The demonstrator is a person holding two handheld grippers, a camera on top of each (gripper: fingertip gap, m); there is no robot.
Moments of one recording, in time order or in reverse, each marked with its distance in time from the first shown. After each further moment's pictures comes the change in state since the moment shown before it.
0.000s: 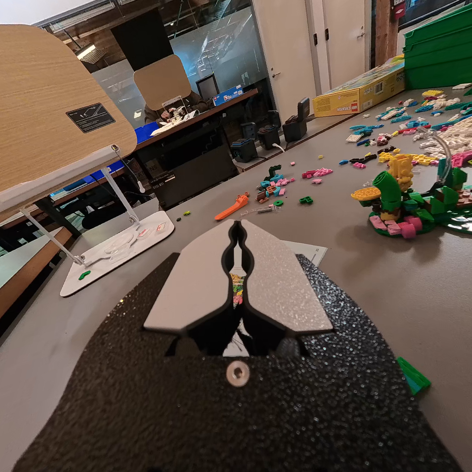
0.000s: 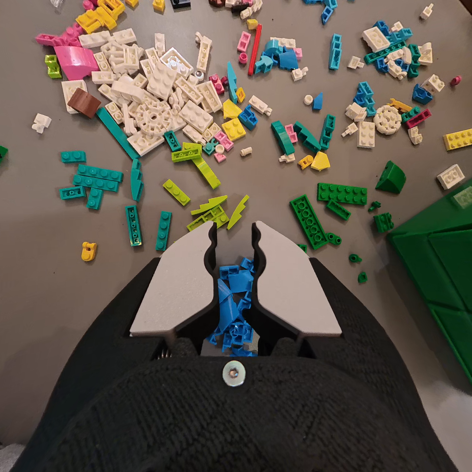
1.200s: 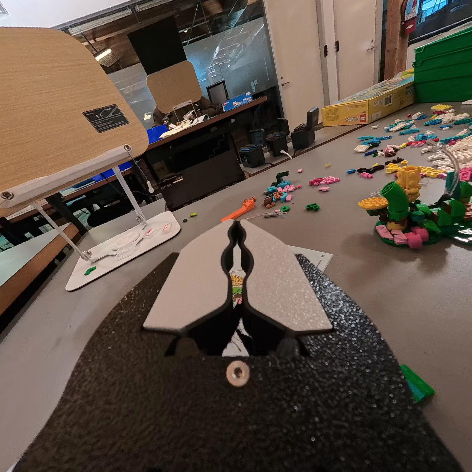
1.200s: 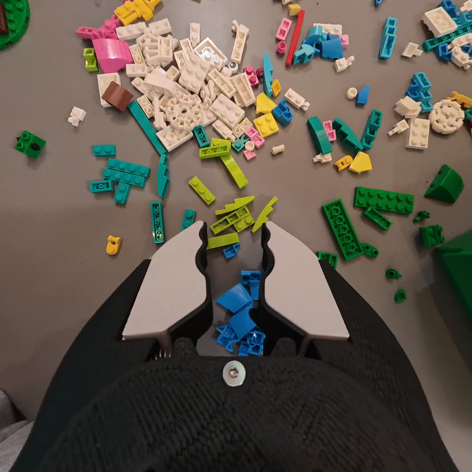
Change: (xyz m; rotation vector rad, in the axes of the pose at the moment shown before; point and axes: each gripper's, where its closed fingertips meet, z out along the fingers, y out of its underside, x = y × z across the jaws) left arm -0.004 -0.003 0.000 0.021 -0.037 -0.032; right arm -0.020 0.003 0.008 -0.019 -0.118 -0.004
